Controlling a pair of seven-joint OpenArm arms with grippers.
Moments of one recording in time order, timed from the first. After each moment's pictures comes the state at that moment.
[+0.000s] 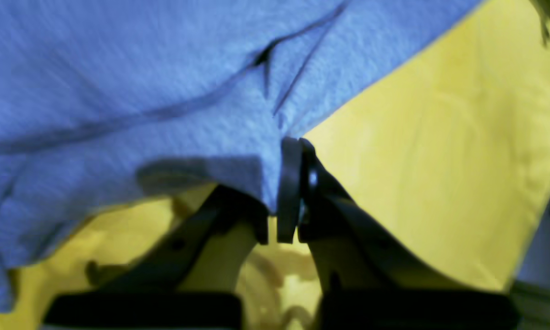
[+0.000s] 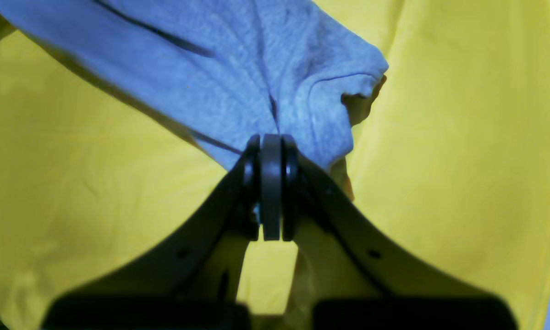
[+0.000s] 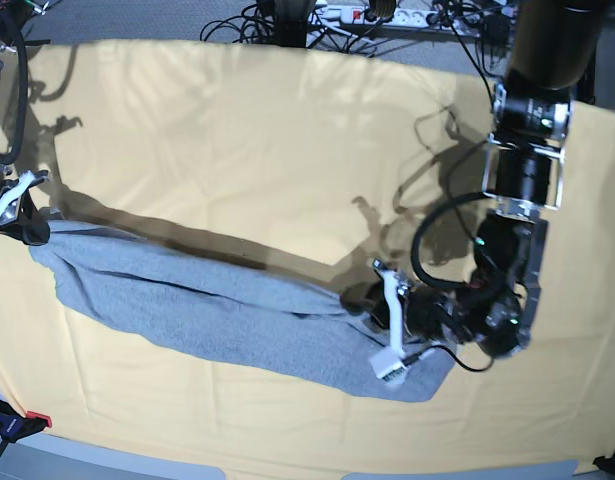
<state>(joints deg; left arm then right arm) -35.2 -19.8 15.8 75.5 -59.7 -38.1 76.6 -5.3 27.6 38.8 103.6 50.6 40.7 -69.3</state>
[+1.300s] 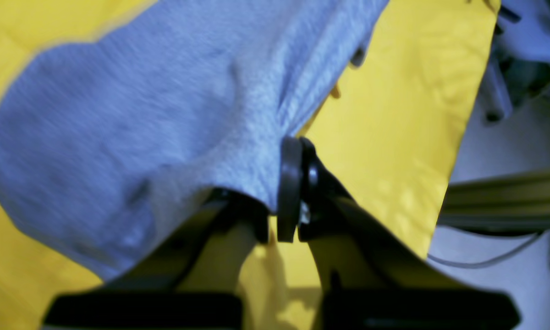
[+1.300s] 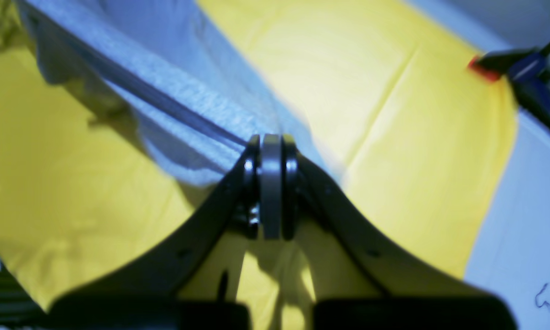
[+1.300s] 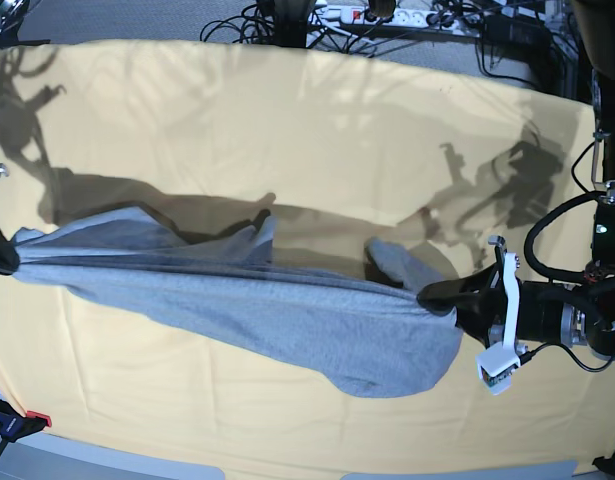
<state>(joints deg) -35.6 -41.3 15.2 92.4 -88.0 -42.0 81.2 -2.3 38.0 48.2 113.7 75.1 41.6 -82.8</state>
